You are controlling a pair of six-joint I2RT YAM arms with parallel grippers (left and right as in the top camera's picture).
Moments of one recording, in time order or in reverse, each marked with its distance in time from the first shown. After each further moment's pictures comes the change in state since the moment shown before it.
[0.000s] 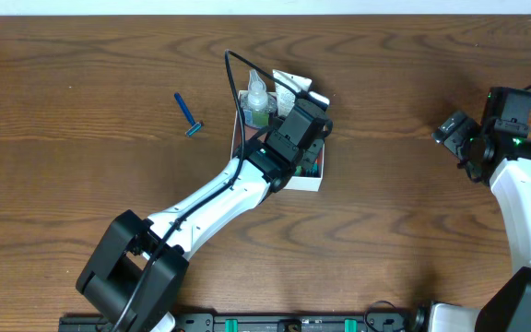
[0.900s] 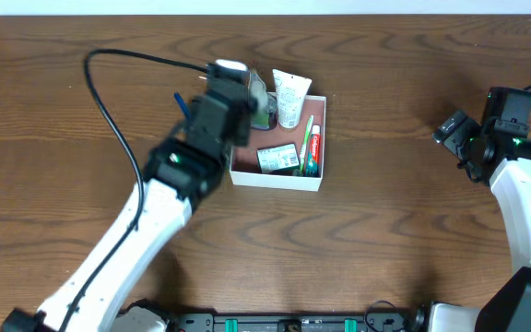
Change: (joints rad) left arm 0.246 -0.359 0.000 -0.262 -0.184 -0.054; right arm 0.000 0.000 -0.001 0.000 0.000 0.000
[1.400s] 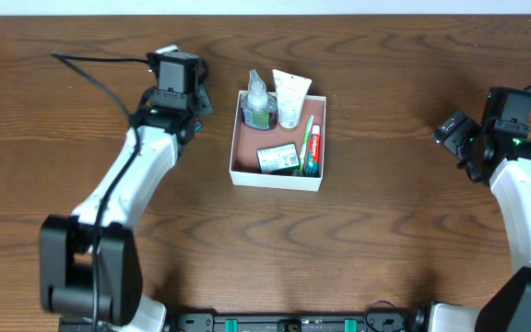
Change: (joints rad) left arm 0.278 0.322 0.000 0.217 0.136 -0.215; right arm 0.000 0.000 0.000 0.000 0.000 0.000
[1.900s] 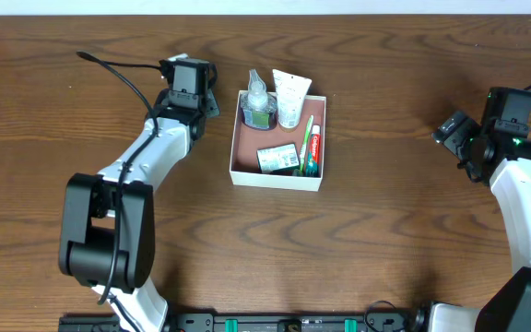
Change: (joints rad) left arm 0.000 0.162 0.000 0.105 -0.009 -0.027; right arm 0.000 0.000 0.000 0.000 0.000 0.000
